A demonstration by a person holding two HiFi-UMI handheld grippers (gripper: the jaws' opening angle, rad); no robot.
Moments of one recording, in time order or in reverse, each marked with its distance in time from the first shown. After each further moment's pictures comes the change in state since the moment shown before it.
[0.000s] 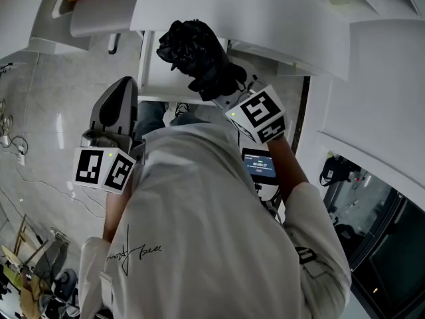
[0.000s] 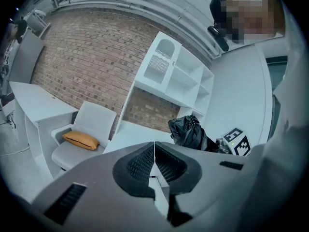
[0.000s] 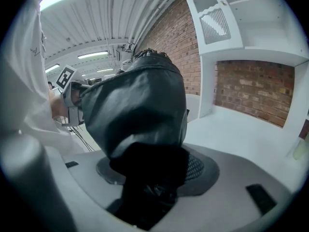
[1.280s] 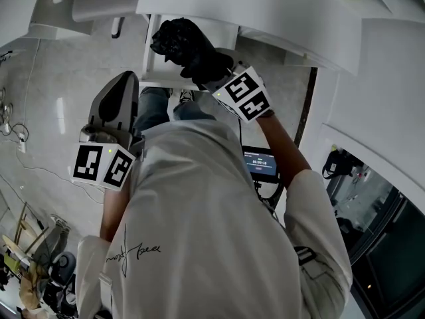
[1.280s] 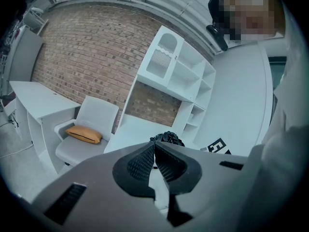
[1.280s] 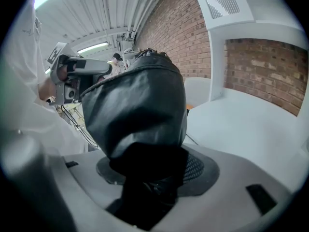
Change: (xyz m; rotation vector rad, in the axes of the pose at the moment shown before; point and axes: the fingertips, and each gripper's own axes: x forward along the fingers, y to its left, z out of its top) left arm -0.019 0.016 -0.018 -0.005 0.070 0.007; right arm 0.066 0.023 -0.057 0.009 0.136 0.074
